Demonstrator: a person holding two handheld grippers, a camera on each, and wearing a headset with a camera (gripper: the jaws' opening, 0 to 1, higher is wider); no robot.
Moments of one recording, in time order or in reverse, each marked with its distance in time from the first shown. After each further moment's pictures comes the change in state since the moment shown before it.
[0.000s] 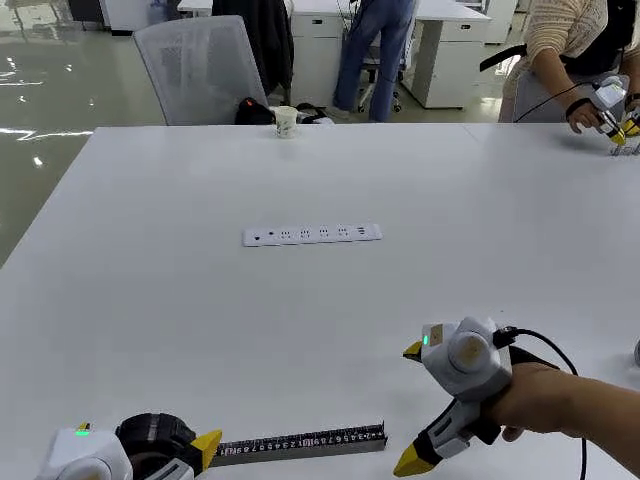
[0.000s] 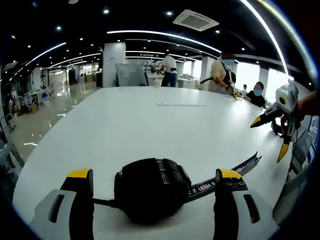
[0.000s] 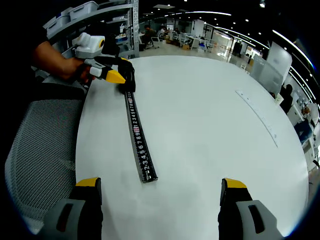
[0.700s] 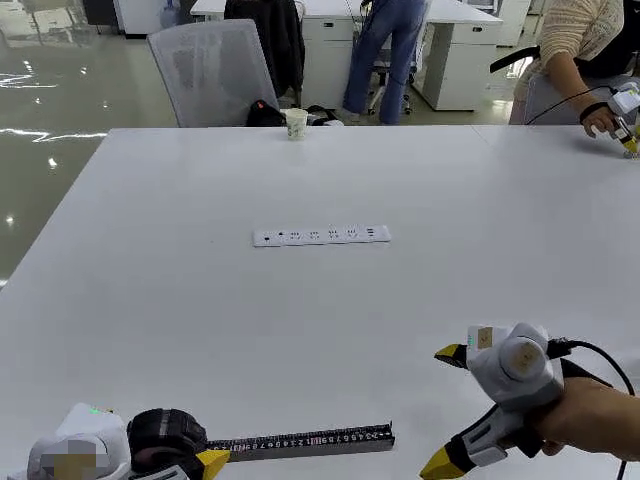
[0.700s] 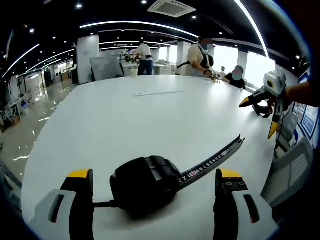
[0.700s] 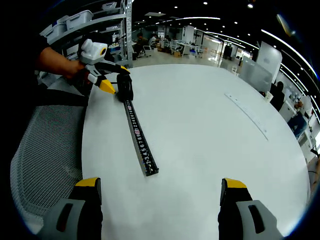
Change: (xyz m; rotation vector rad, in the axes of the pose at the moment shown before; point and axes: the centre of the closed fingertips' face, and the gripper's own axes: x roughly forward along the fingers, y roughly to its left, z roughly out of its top) left arm -0.009 -0.014 0.000 0.125 0.120 -0.173; right arm -0.031 0.003 -0.005 0.053 -0.083 -0.050
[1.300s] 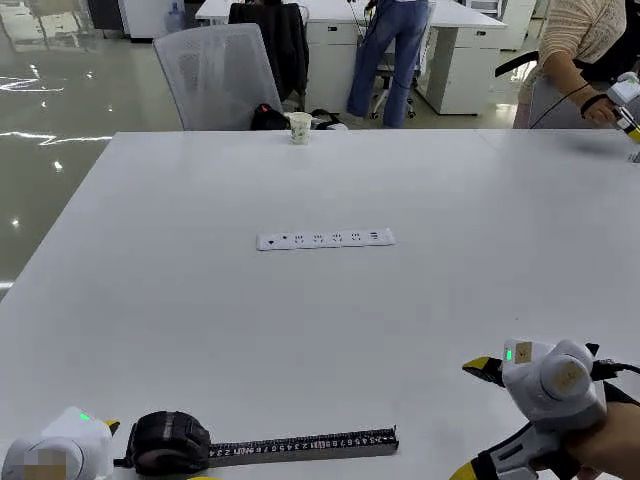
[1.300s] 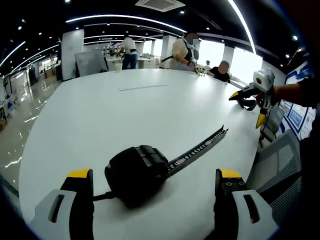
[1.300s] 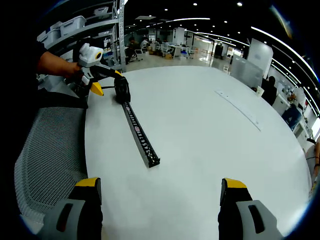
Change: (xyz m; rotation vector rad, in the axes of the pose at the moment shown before) left arm -0.018 -0.010 -0.010 0.038 0.064 -0.143; right arm -0.022 0.007 -0.012 0.066 -0.029 -0.047
